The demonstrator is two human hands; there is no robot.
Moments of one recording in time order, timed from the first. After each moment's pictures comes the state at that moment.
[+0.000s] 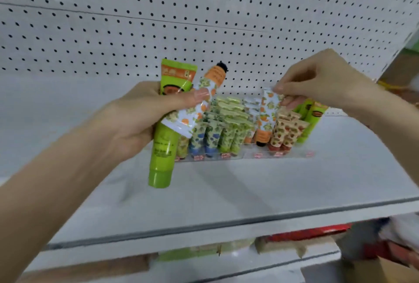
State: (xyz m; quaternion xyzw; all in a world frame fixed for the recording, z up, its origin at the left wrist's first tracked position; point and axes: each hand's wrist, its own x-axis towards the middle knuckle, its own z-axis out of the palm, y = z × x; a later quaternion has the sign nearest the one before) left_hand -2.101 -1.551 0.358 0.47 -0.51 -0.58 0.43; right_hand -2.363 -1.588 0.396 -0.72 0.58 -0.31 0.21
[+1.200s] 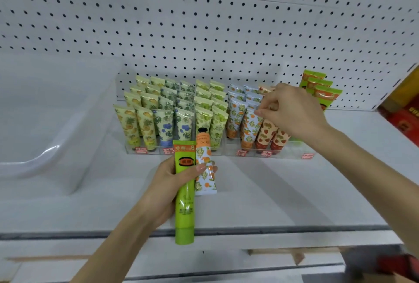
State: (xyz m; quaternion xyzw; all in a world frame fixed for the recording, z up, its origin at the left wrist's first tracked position) left_hand -2.208 -1.561 0.193 0.43 -0.33 -0.66 0.52; right_hand -2.427 -1.665 0.283 -0.78 0.59 -0.19 -0.06
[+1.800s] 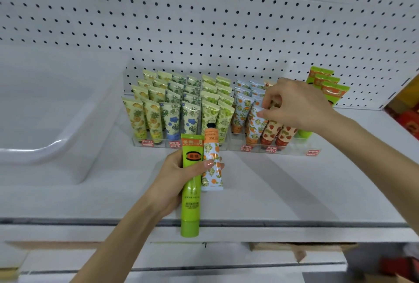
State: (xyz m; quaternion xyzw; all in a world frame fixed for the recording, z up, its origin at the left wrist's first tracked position) left_hand -2.206 -1.560 0.189 0.41 -0.35 -0.66 0.52; right_hand -2.424 -1.665 0.295 -0.82 0.56 -0.12 -0.05
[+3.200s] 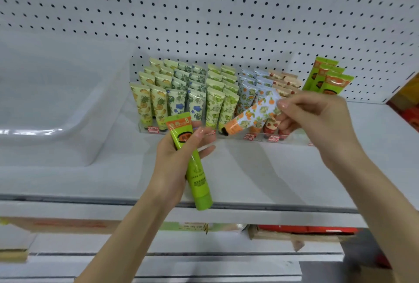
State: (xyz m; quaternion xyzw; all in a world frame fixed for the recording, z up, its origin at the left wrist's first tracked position) left_hand -2.215 -1.545 0.202 0.40 -0.32 -0.56 0.65; right_hand -2.424 -1.591 0.276 -0.62 0.49 -0.50 0.34
